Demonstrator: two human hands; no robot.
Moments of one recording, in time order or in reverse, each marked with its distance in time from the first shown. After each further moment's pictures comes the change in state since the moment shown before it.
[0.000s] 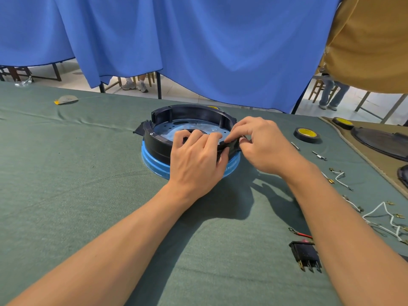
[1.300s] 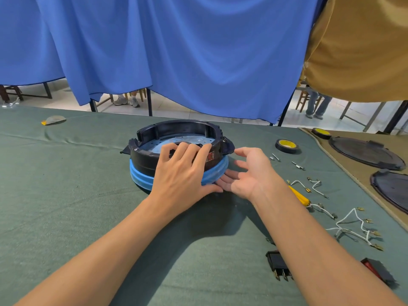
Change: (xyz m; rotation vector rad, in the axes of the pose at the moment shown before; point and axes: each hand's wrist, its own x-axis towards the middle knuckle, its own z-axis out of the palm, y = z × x) left_hand 0.009 0.001 -0.013 0.148 -0.200 0.164; right_hand -0.012 -0.006 0.006 1.602 0.178 1.145
